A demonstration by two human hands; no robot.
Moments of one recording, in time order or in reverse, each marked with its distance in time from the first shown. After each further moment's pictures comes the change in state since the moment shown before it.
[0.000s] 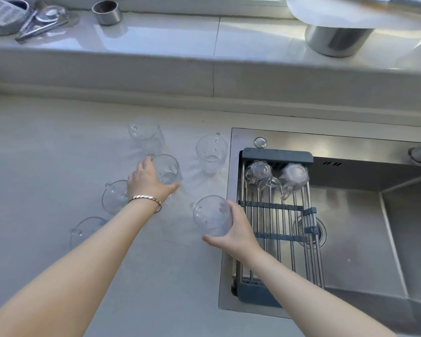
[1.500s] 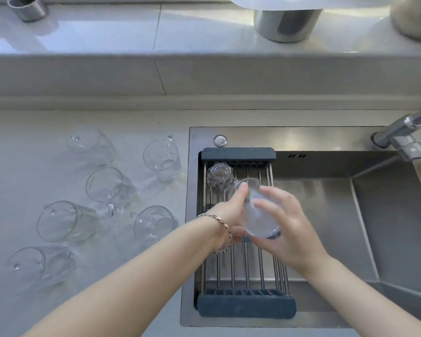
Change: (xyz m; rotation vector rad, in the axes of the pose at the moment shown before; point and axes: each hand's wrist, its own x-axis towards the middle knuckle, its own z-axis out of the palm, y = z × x) left_hand -0.102 0.180 0.068 -0.748 -1.030 -0.417; right_hand -0.029 0.036 -0.161 -0.488 0.244 -0.554
